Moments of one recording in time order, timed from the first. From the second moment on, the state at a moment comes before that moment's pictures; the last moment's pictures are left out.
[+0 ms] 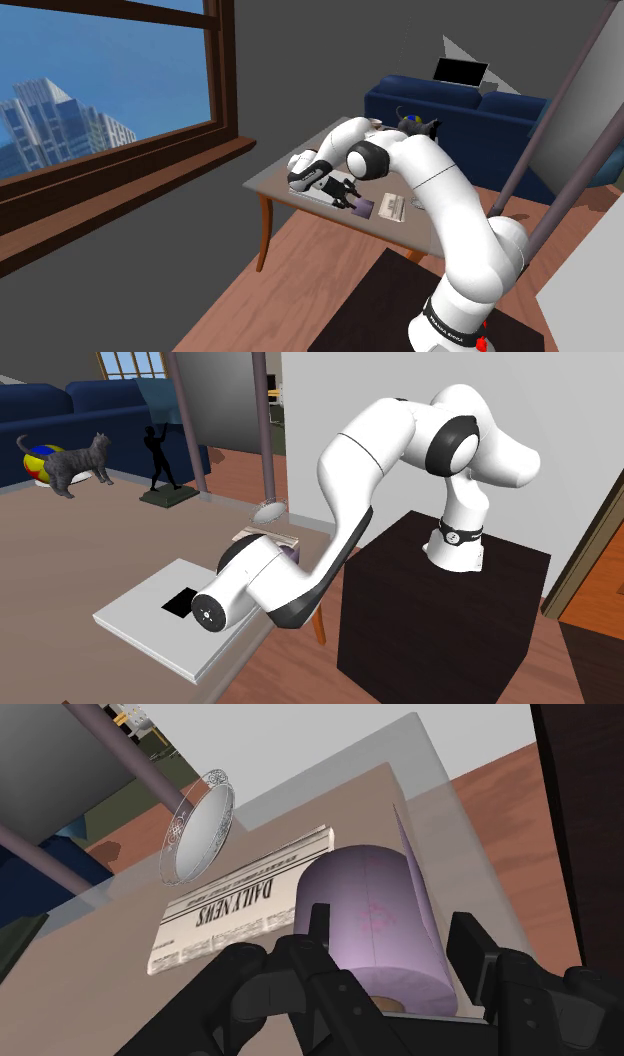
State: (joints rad) arm -0.18 1.00 -0.16 -1.30 -0.61 1.35 -0.02
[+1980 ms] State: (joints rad) arm -0.21 0.72 -0.21 -1.48 -0.70 1.33 -0.14
